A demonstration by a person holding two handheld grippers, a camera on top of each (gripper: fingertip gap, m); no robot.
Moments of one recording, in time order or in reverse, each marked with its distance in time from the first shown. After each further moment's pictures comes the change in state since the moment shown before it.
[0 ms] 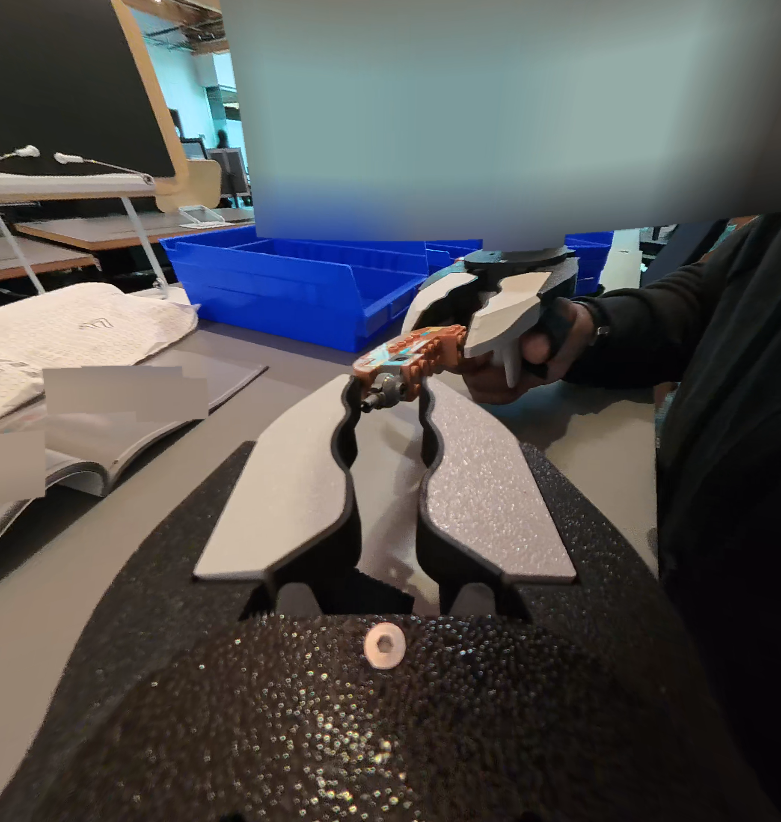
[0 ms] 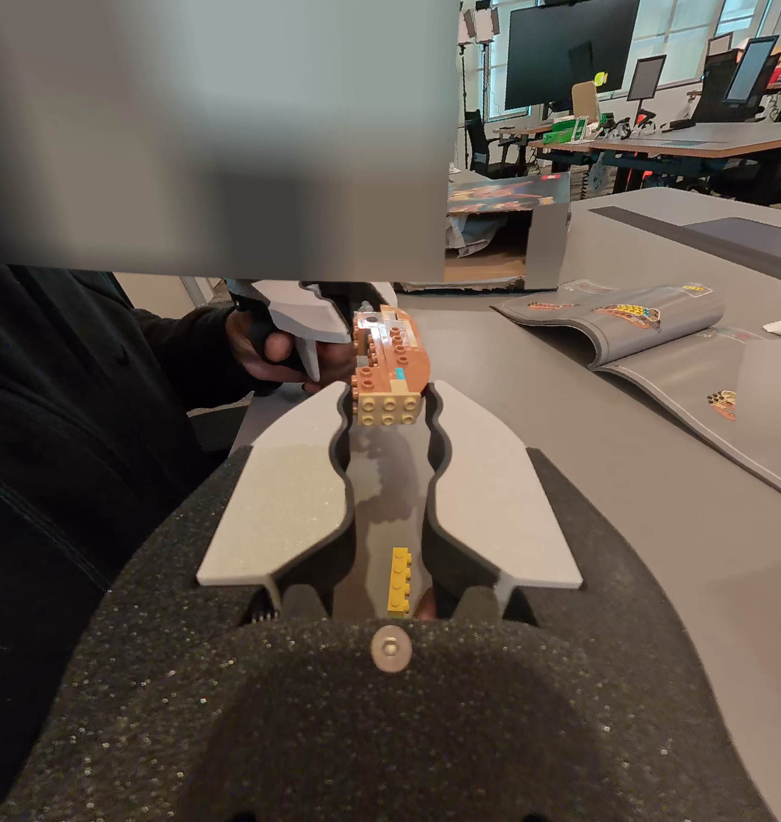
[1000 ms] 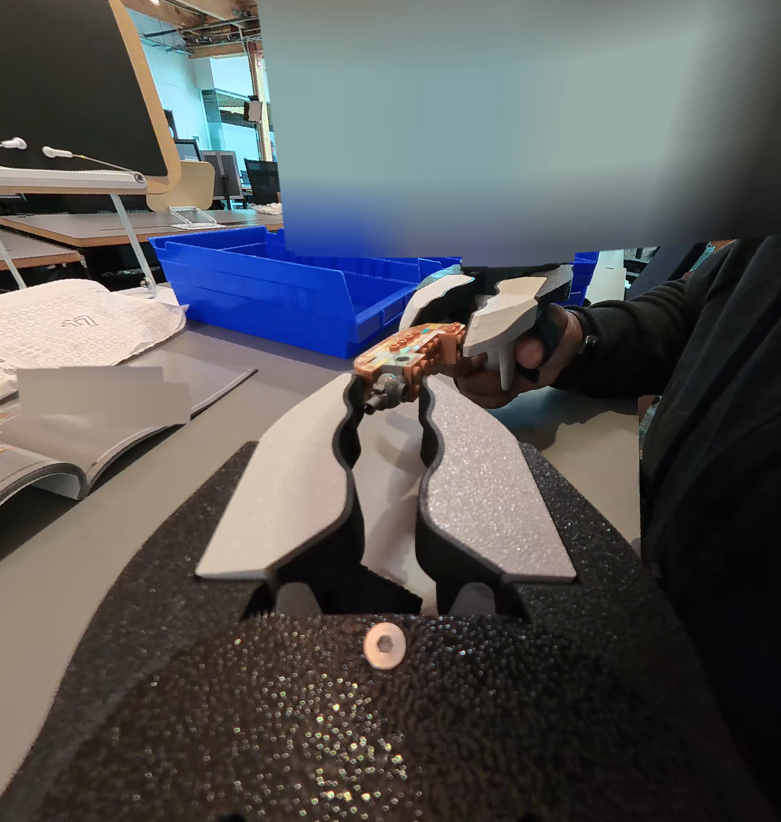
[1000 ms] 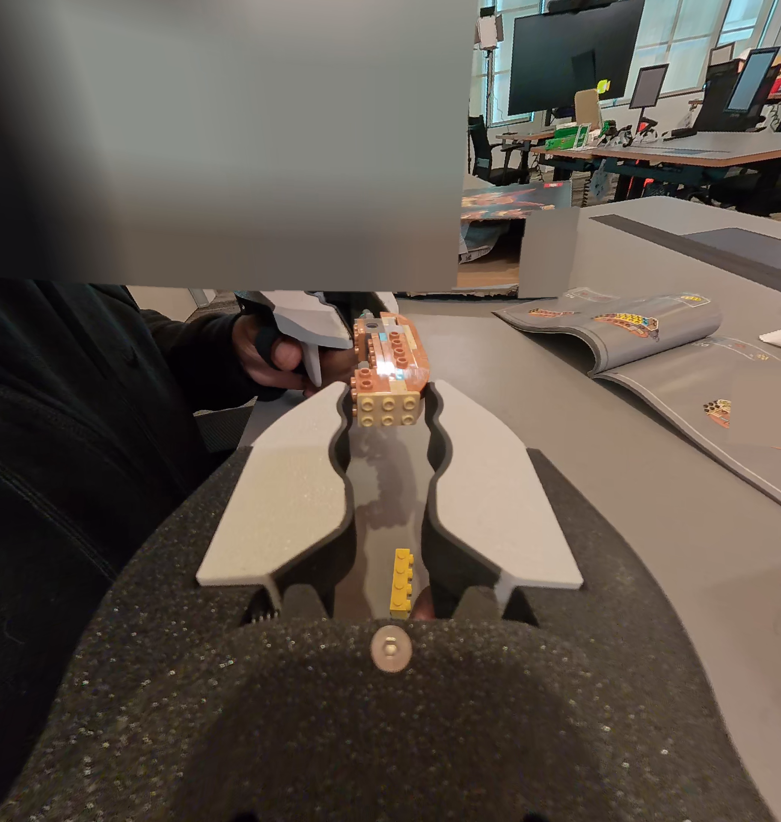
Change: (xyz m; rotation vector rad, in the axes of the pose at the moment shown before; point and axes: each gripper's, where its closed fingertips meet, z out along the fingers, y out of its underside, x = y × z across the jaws) left arm 0.004 -0.002 0.002 0.020 0.016 -0.038; right arm -0.002 -0.005 -0.003 0.006 -0.007 -0.011
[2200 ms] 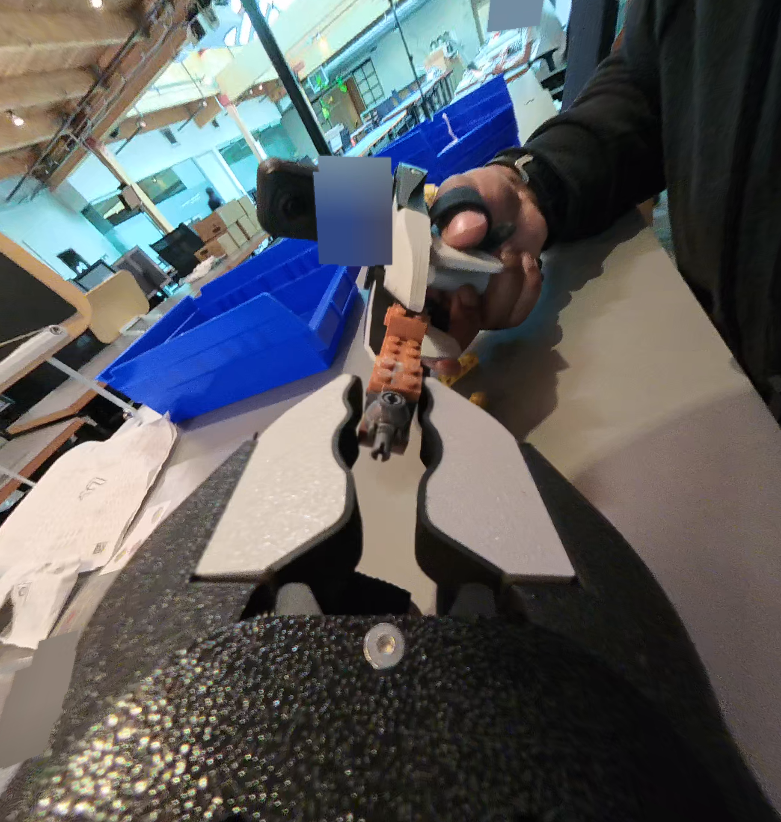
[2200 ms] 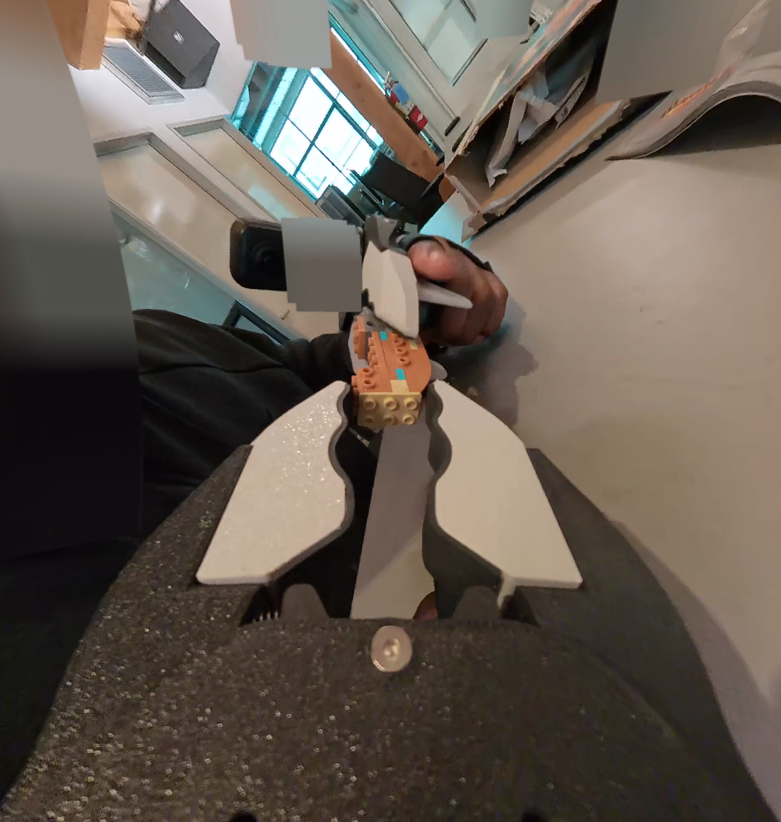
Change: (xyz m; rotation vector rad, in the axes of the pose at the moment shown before) left arm 0.012 0.022 0.026 -0.082 0.240 0.542; right arm -0.003 0.017 0.003 -0.073 -0.266 0.678
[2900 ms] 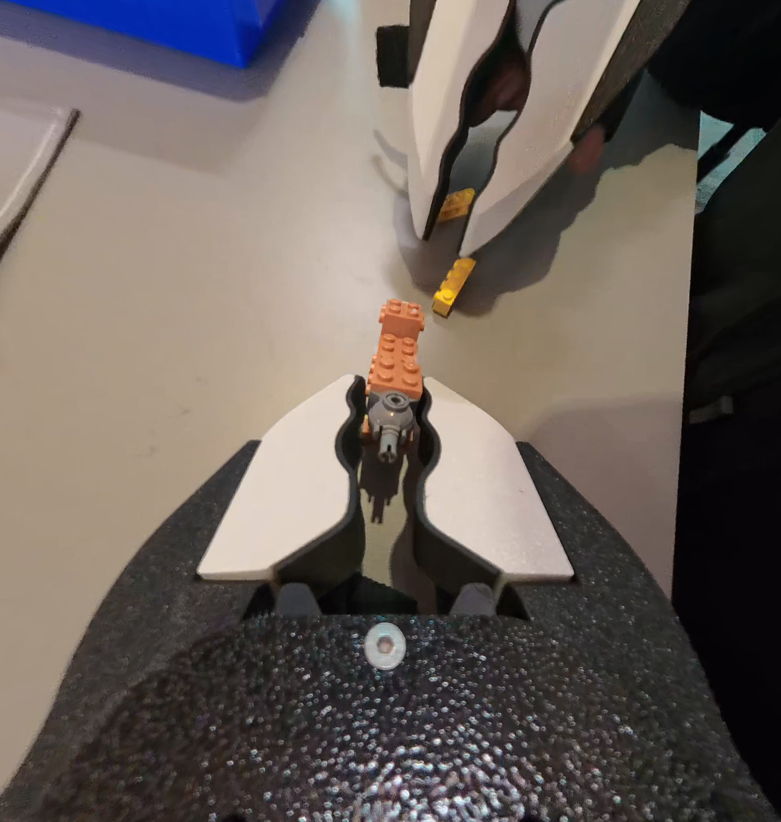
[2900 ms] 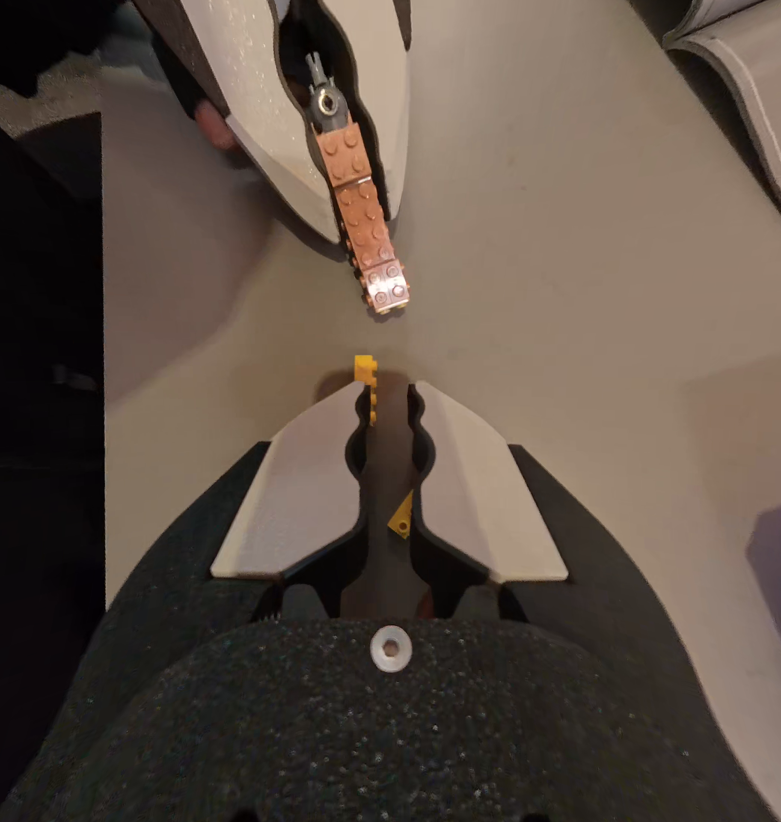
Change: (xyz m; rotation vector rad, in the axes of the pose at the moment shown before) left arm 0.026 0.070 -0.007 -0.517 0.156 -0.574; right arm 0.058 0.051 -0.037 -0.586 0.599 -0.560
